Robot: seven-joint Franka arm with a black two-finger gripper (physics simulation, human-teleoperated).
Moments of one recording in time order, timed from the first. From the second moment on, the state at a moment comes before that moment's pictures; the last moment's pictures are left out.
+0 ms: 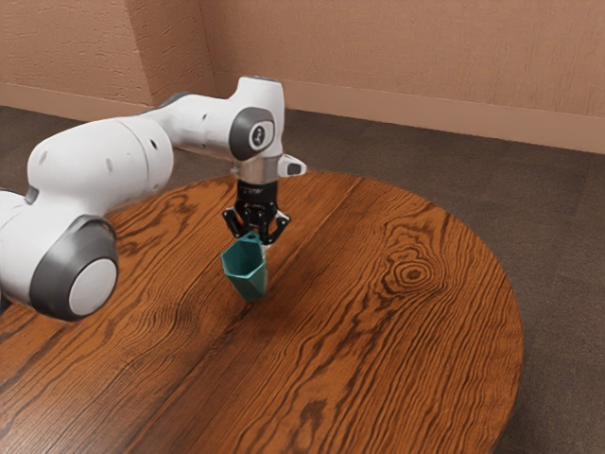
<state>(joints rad) -0.24 0.72 0.29 -1.18 -0.16 1.58 -0.22</state>
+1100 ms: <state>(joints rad) -0.19 0.89 0.25 -1.06 -0.13 1.52 -0.05</state>
